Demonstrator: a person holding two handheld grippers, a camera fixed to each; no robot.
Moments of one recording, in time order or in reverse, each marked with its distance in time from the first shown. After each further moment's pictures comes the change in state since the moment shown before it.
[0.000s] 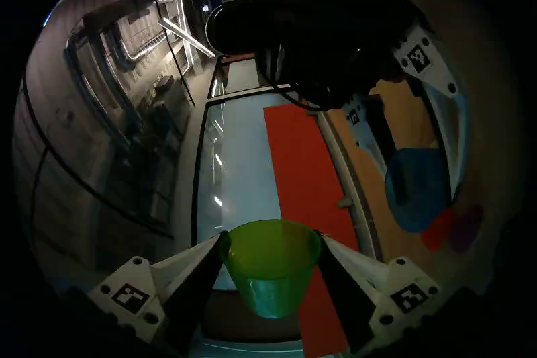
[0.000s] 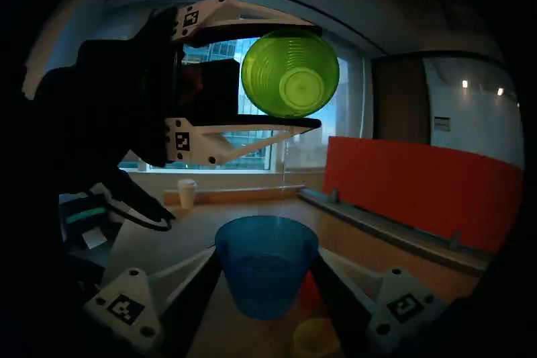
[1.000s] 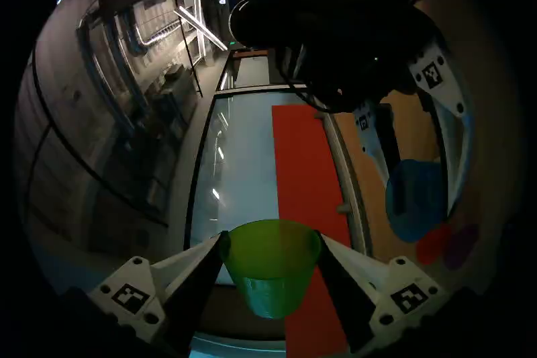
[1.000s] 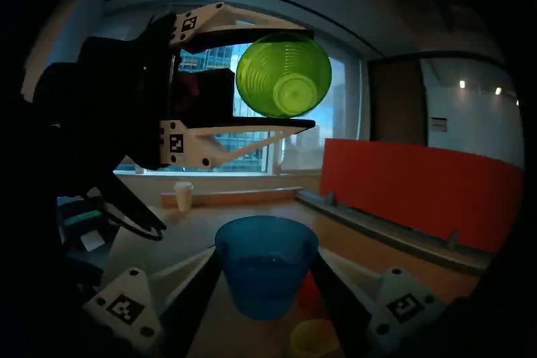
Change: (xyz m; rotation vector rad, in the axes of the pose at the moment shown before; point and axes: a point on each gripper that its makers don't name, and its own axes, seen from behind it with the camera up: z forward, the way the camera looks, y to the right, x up) left arm -0.009 -0.002 0.005 0.013 -0.012 -0.130; right arm 0.001 0.005 -0.001 -0.017 0.012 0.005
